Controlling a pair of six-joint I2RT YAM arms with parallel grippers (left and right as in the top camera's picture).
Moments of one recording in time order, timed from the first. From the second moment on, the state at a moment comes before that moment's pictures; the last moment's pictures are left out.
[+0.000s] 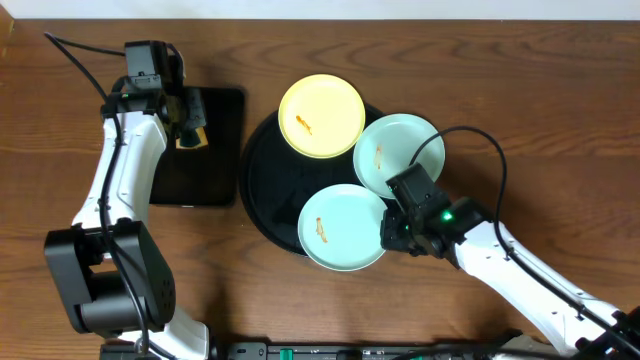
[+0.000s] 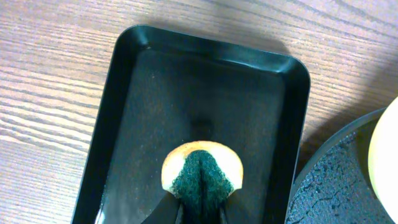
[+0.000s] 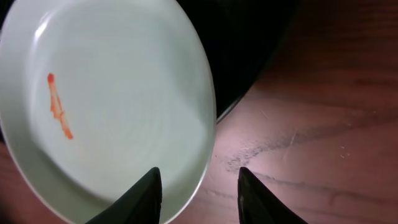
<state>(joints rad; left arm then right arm) 0.11 1.77 1.40 -0.65 0.00 -0.07 0.60 1.40 0.82 -0.70 -0.11 0.75</state>
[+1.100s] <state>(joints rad) 0.11 1.77 1.40 -0.65 0.00 -0.04 0.60 1.40 1.01 -0.58 0.13 0.58</state>
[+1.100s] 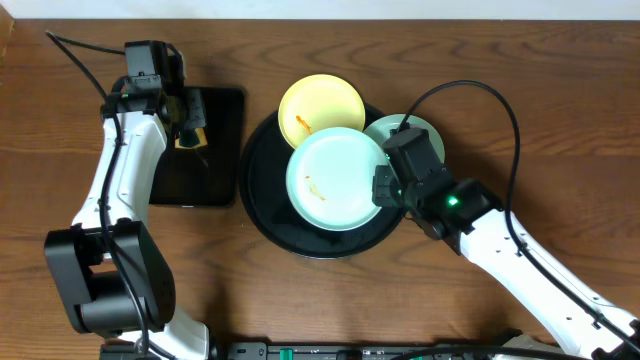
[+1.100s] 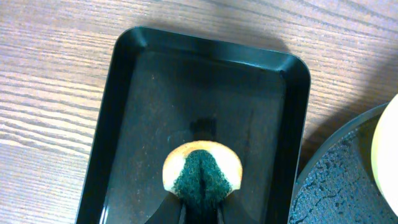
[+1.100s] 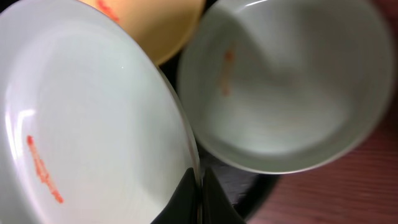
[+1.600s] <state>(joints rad) 0.11 1.96 1.34 -0.54 0.00 -0.01 0.65 1.49 1.01 -0.54 0.22 0.53</state>
